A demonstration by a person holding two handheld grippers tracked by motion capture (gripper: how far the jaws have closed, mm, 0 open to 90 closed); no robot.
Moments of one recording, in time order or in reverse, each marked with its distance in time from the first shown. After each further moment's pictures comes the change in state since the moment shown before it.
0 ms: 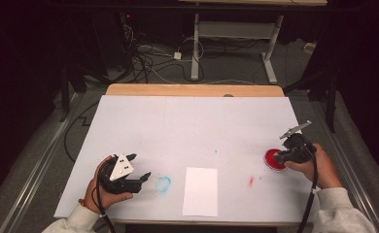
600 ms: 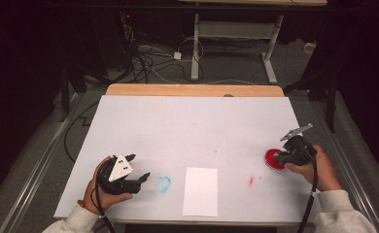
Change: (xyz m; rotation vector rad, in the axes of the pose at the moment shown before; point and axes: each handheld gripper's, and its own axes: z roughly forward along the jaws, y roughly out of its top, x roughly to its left) left arm -0.001 -0.001 -0.002 0.000 0.006 -0.004; right arm 0.004 -0.006 0.000 -0.037 -0.029 -0.012
